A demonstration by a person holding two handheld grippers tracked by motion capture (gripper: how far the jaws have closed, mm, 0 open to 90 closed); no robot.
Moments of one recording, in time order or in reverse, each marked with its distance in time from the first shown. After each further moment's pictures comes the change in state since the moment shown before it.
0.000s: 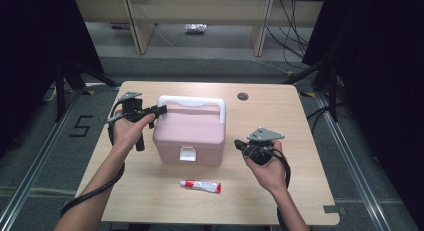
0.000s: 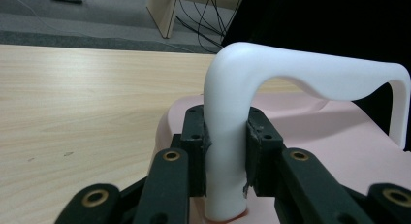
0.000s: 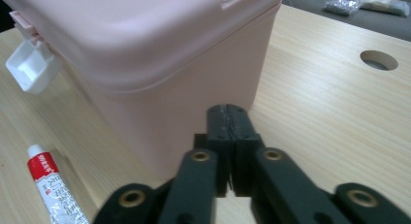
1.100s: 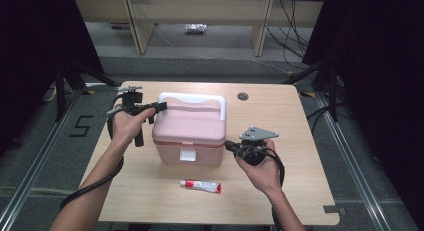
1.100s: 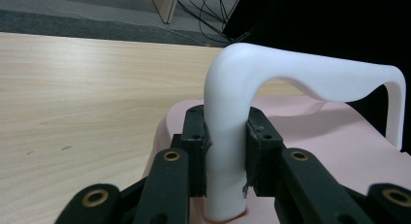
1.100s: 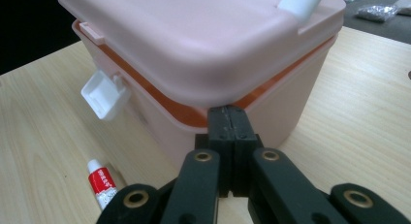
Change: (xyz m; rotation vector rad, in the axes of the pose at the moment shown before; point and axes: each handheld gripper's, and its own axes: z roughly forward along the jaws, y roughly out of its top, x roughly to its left) left arm -0.002 0.017 0.000 0.052 -0.001 -0.035; right arm 0.022 0.018 -0.002 -0.032 0.080 -0.035
